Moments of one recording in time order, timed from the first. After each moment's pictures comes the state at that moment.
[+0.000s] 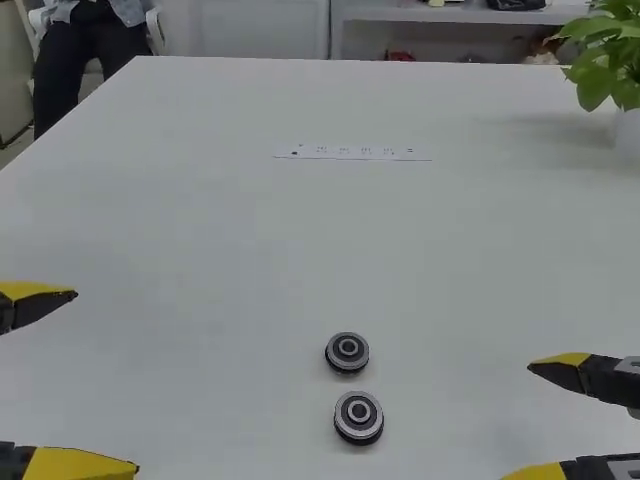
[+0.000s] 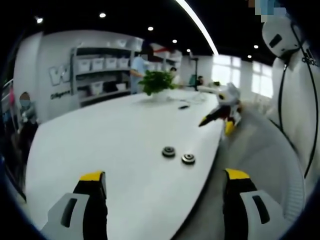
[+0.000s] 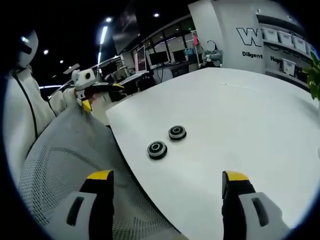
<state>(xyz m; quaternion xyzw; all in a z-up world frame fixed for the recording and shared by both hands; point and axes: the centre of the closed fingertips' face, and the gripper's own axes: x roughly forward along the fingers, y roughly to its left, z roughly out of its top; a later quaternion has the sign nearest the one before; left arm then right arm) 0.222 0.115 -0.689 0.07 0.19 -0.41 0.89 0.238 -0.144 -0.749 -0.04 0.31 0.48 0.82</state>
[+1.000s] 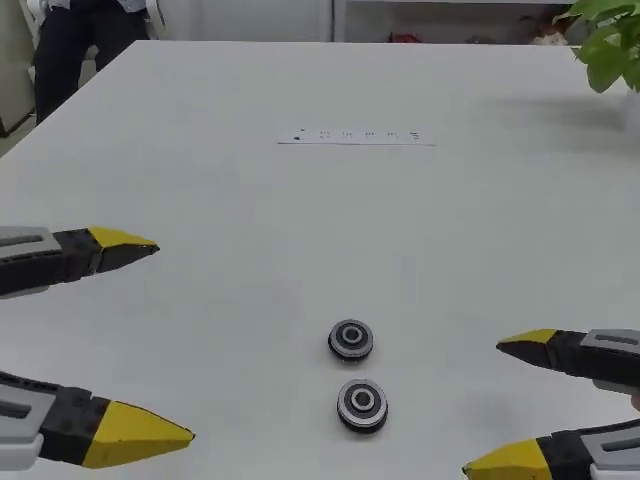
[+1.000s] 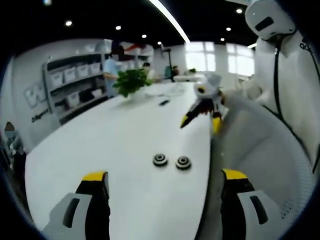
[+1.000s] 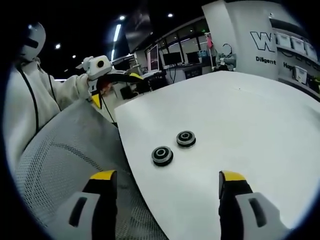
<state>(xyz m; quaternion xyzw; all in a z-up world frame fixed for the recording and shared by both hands) 0.242 0.064 -0.679 0.16 0.18 -0.49 0.84 0.245 -0.120 -0.753 -0.05 0.29 0.54 0.79</state>
